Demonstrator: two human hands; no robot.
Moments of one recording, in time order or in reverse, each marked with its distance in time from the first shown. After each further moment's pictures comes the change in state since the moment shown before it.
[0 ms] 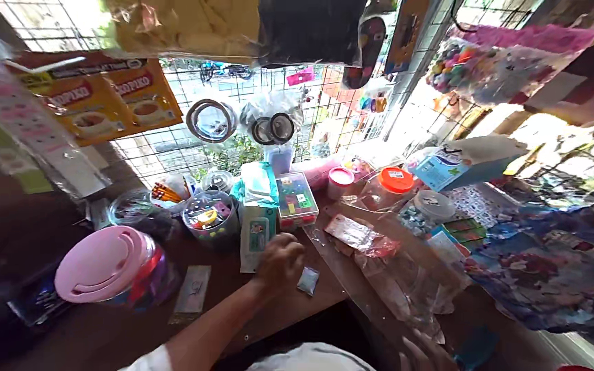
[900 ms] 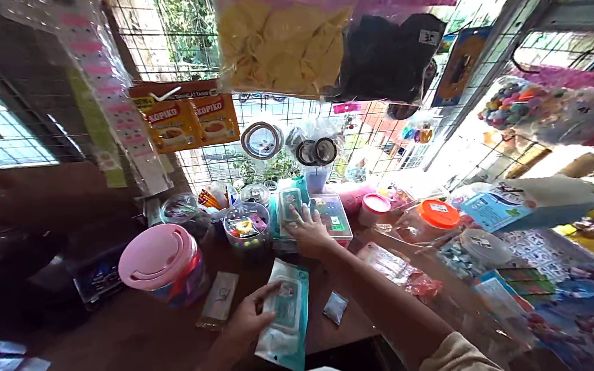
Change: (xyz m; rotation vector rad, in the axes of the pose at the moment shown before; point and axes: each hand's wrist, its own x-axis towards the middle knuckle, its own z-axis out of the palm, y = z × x) left_hand -0.112 -0.028 -0.054 -1.097 0.051 -0.558; right_hand 0.309 -0.245 0.106 -0.160 -0.871 -0.576
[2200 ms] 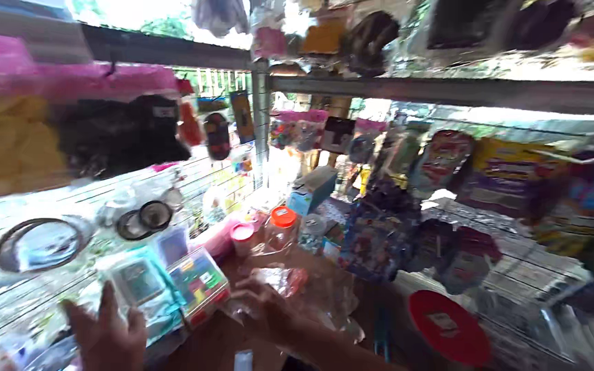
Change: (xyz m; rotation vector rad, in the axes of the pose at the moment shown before) left_hand 0.128 0.098 0.048 0.902 0.421 0.759; right_hand -0.173 0.055 0.065 0.467 0.887 0.076
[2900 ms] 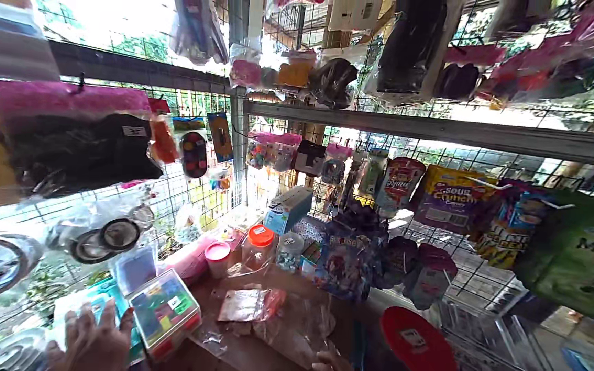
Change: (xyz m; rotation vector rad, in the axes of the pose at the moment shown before) left_hand 0.021 -0.032 0.050 0.375 -0.298 -0.079; right_hand -0.209 0.036 -0.048 -0.316 0.131 0.343
